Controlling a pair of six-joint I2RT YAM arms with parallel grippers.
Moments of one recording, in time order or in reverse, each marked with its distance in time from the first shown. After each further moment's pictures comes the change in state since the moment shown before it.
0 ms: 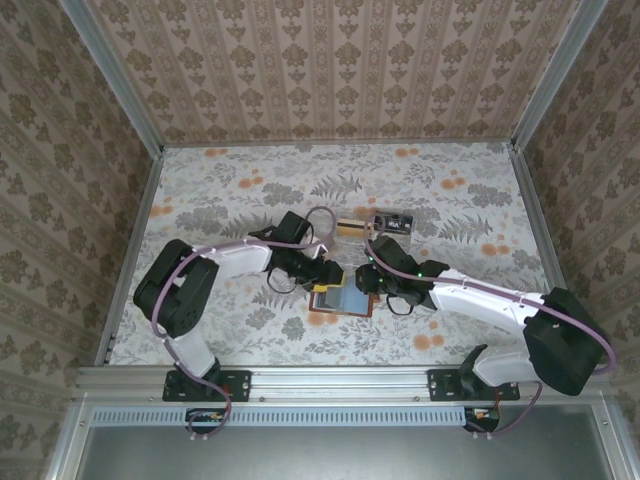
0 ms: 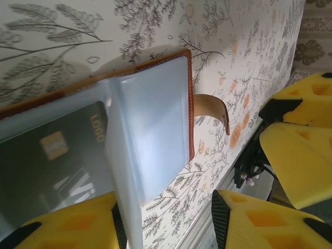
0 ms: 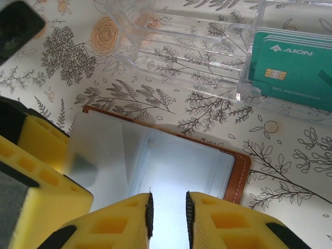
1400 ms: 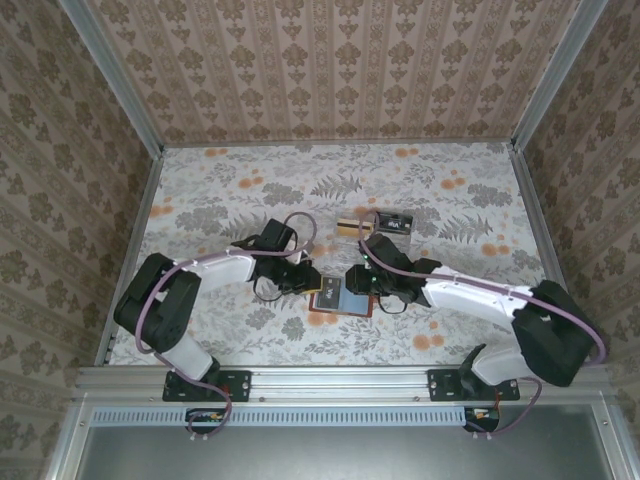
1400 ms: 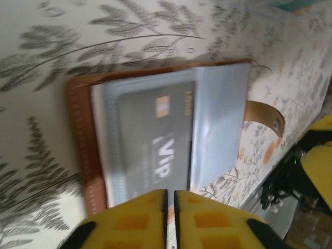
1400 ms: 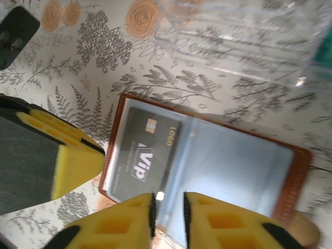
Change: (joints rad) left arm 0.065 -0.140 -0.158 0.006 -0.146 -0.047; right arm 0.010 0.088 0.028 0.074 -0.151 0.073
